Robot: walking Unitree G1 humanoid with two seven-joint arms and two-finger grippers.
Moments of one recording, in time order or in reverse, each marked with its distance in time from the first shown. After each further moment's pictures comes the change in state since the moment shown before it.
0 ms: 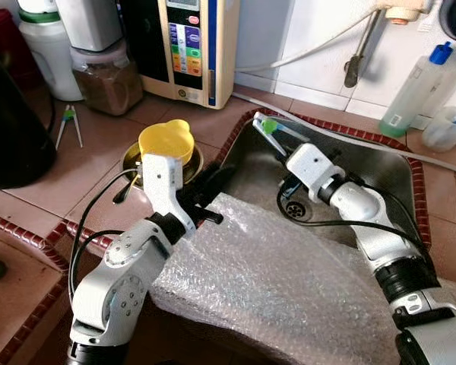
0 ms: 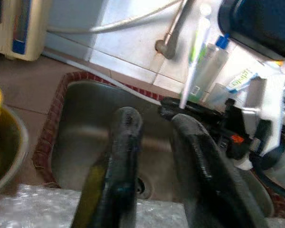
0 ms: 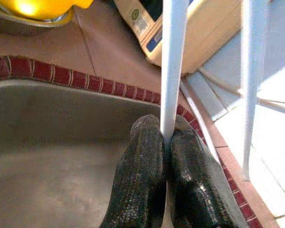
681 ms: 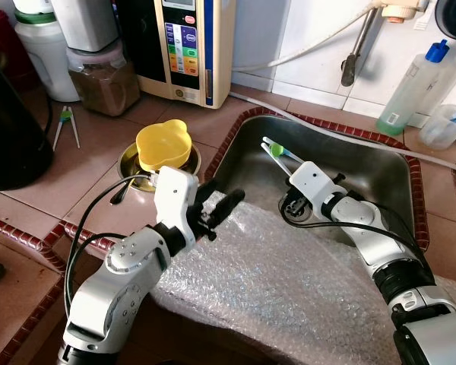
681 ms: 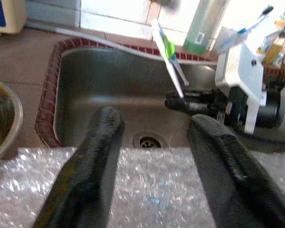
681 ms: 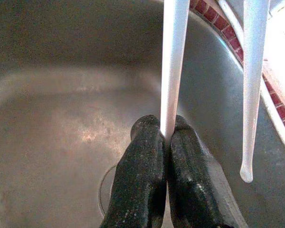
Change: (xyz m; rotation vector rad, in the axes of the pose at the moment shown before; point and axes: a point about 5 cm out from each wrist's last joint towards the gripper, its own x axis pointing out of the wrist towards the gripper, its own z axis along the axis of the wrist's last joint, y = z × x) left arm -0.009 0.004 -0.019 0.180 0.169 -0.025; right arm -0.009 0.013 -0.048 0.081 0.287 0.044
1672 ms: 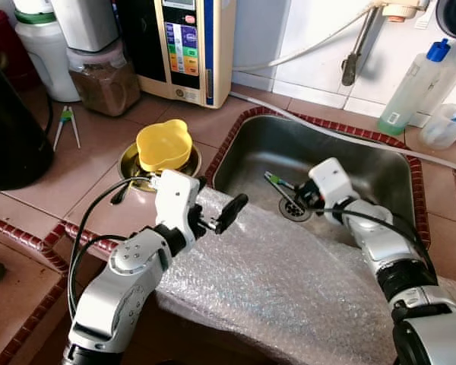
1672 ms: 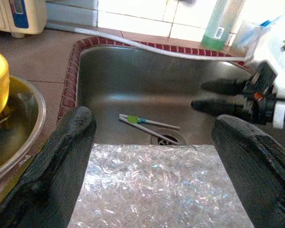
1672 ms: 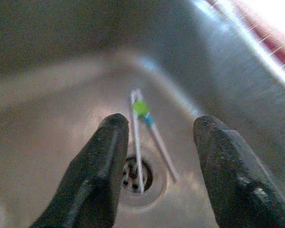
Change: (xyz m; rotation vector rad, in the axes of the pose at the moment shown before) left arm 0.003 0.005 -0.004 0.044 -0.003 0.073; right arm -0.005 -0.013 -0.014 0.293 0.053 -0.115
